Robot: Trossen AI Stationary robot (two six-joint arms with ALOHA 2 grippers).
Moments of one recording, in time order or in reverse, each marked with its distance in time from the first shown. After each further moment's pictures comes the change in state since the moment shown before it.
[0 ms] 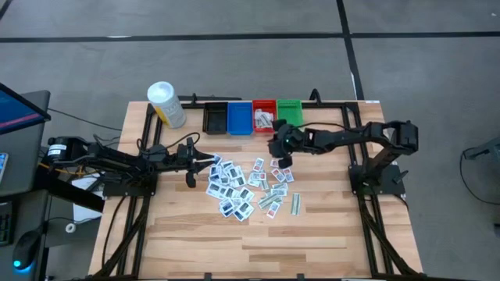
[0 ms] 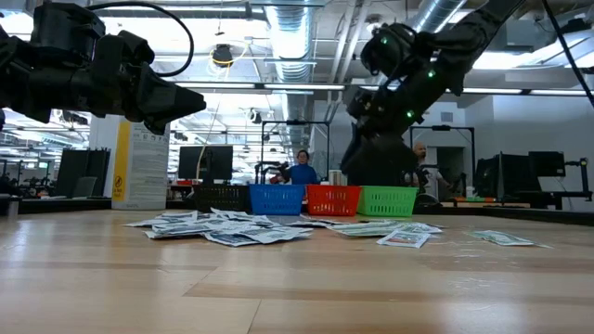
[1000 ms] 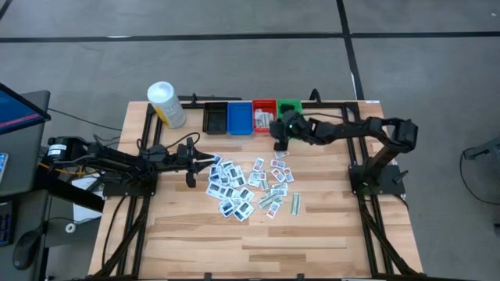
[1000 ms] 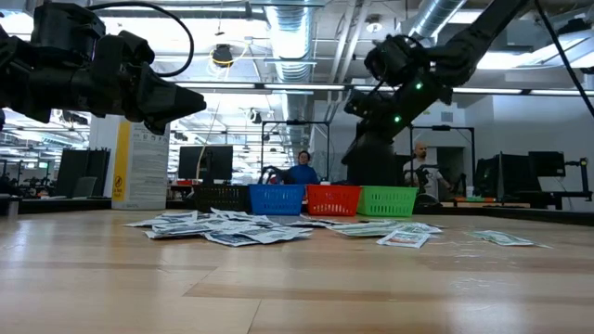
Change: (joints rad) left arm 0.000 0.000 0.000 -0.002 0.000 -0.003; right arm -0.113 0.012 0.003 0.138 0.082 0.105
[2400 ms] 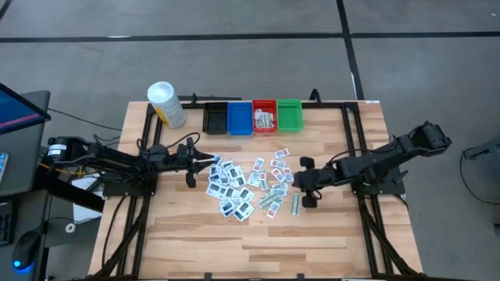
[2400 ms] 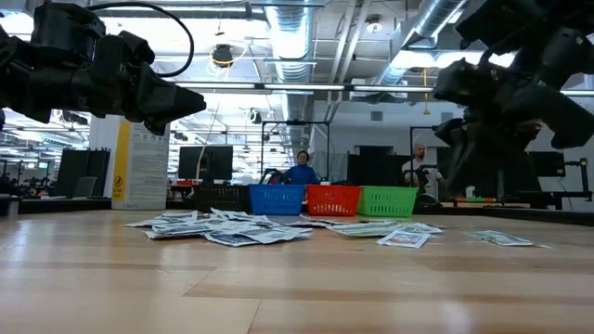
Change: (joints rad) left arm 0.000 0.000 0.000 0.001 0.000 -0.004; right arm 0.604 -0.334 -0.306 -0.341 -0.058 0.763
